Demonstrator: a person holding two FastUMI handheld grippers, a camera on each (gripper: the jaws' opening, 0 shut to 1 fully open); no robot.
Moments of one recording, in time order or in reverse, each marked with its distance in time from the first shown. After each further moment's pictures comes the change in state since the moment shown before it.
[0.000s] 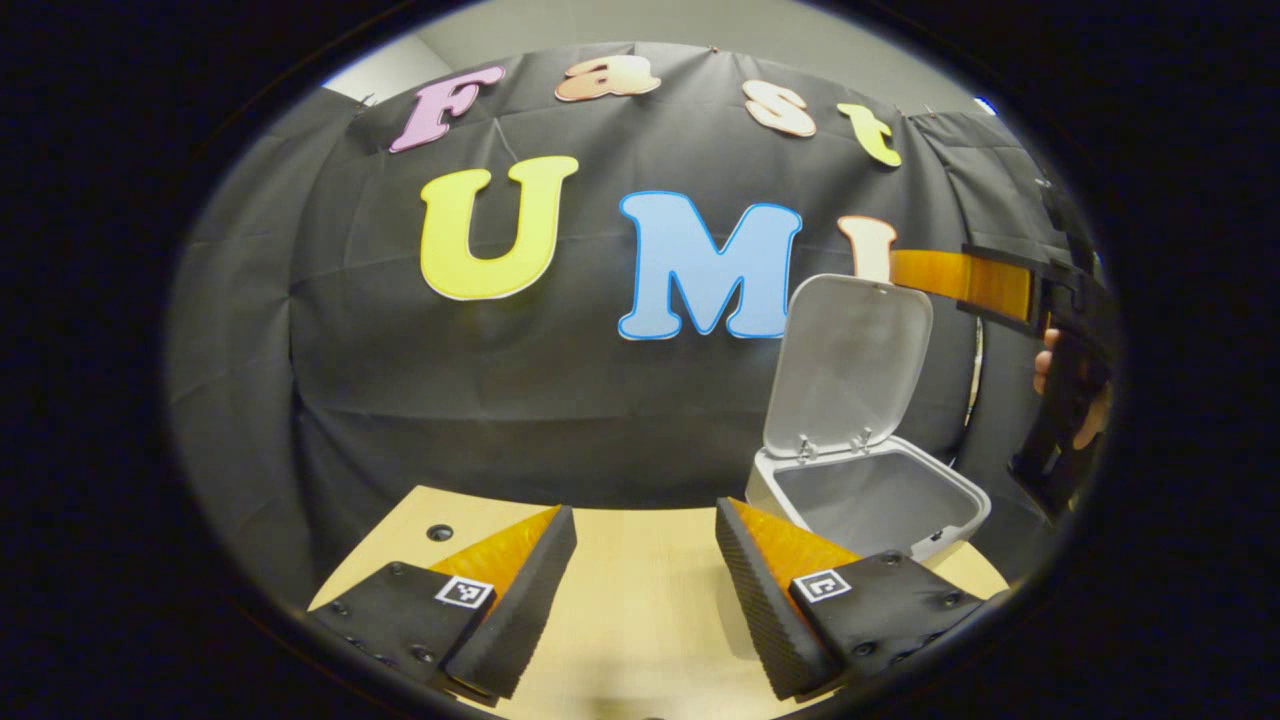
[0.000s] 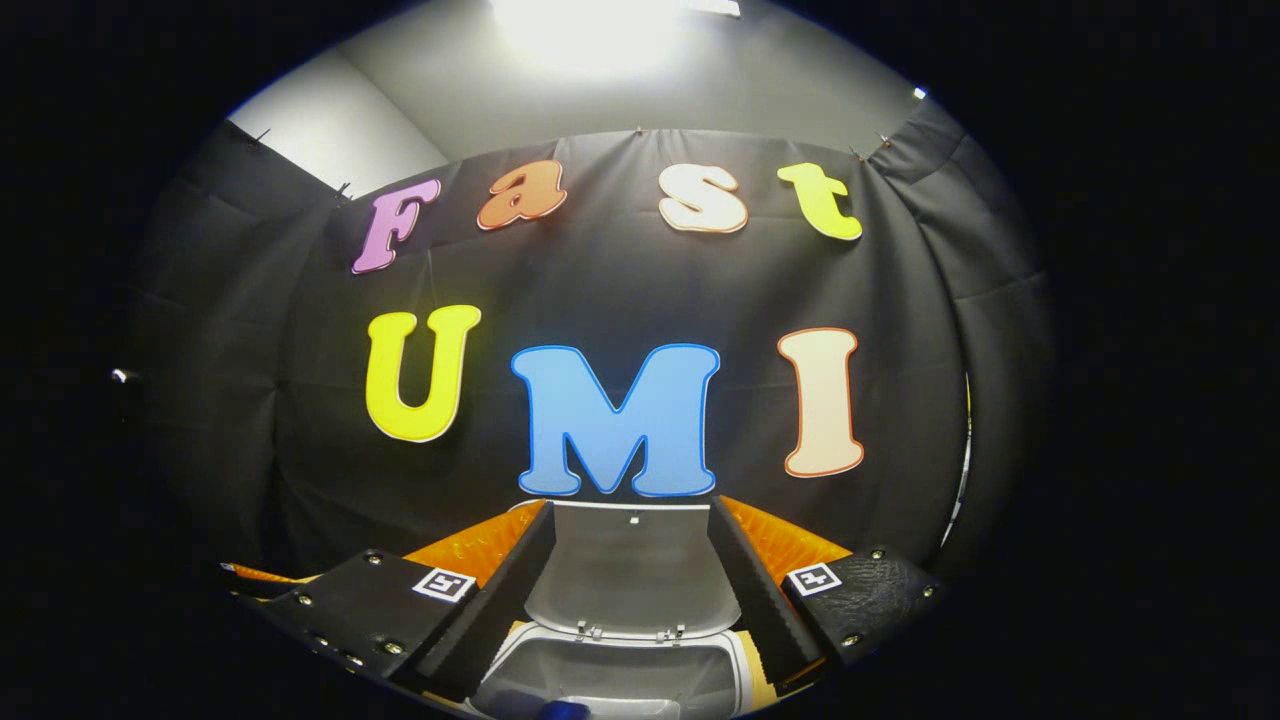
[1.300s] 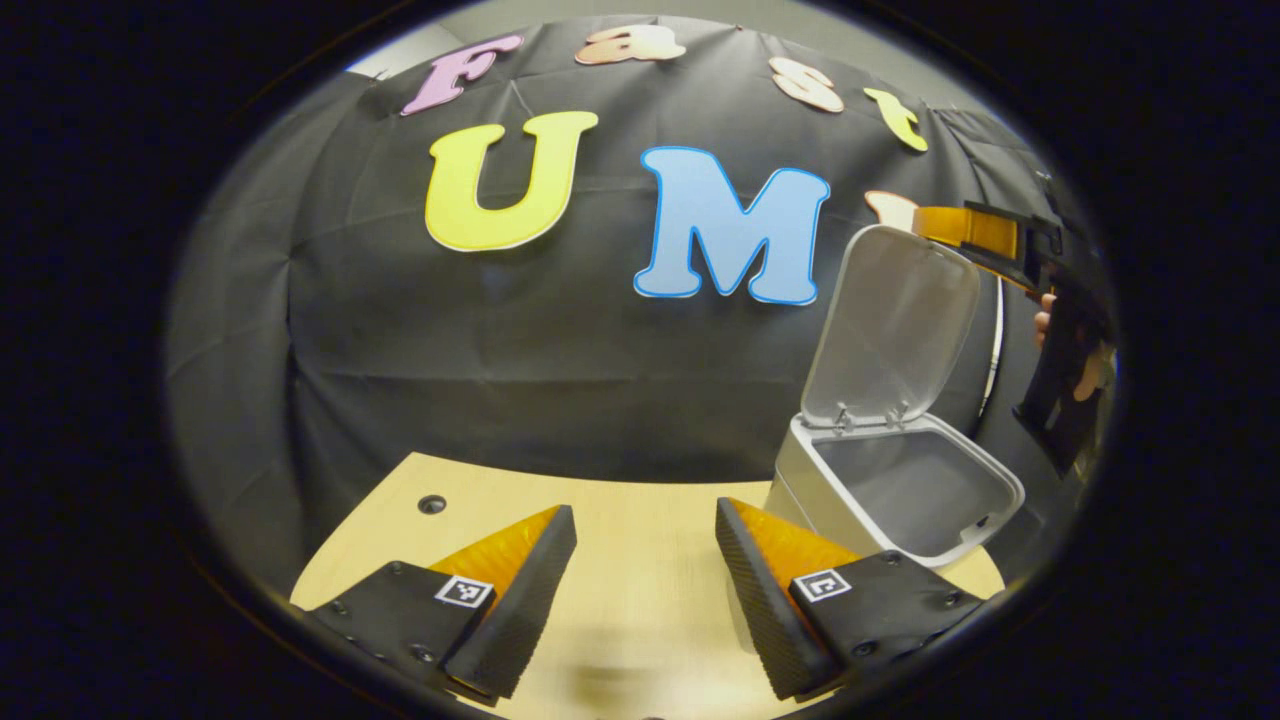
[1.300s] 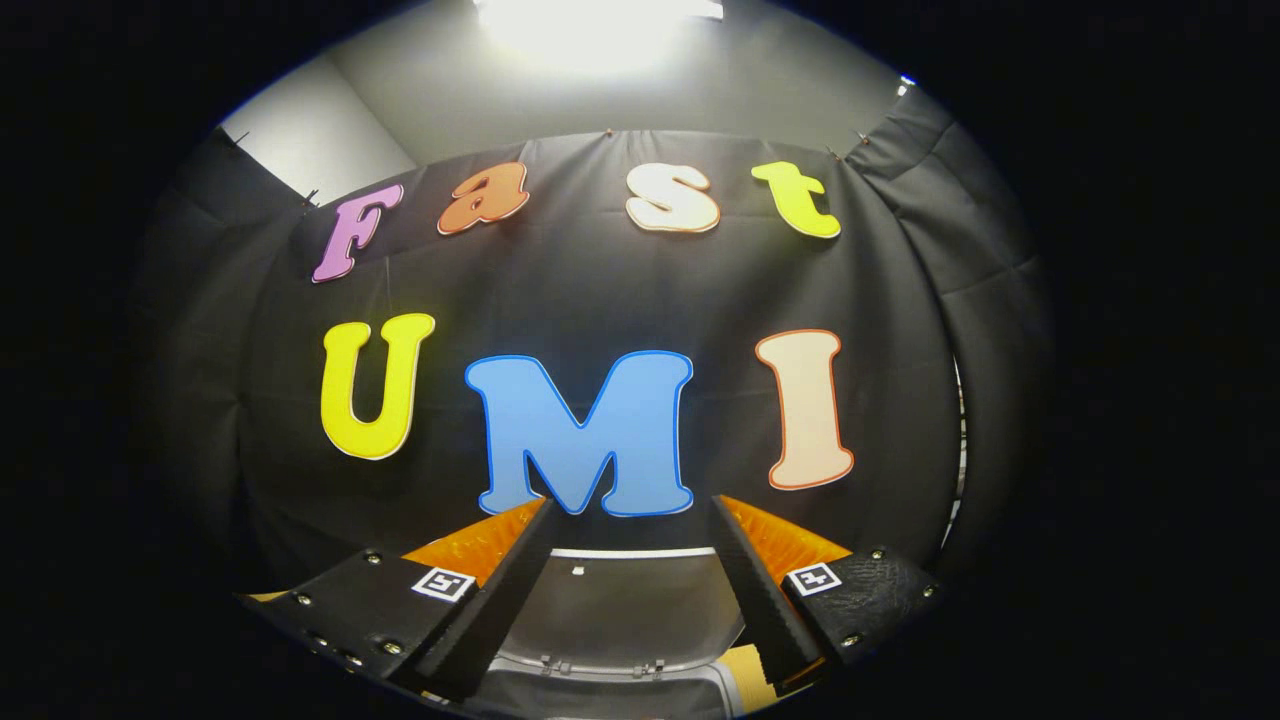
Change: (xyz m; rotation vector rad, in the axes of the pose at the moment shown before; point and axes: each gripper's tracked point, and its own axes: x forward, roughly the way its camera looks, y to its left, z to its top) left arm 0.030 0.015 -0.028 -0.039 0.082 0.014; right arm 0.037 -0.020 -0.006 0.031 -0.018 -0.062
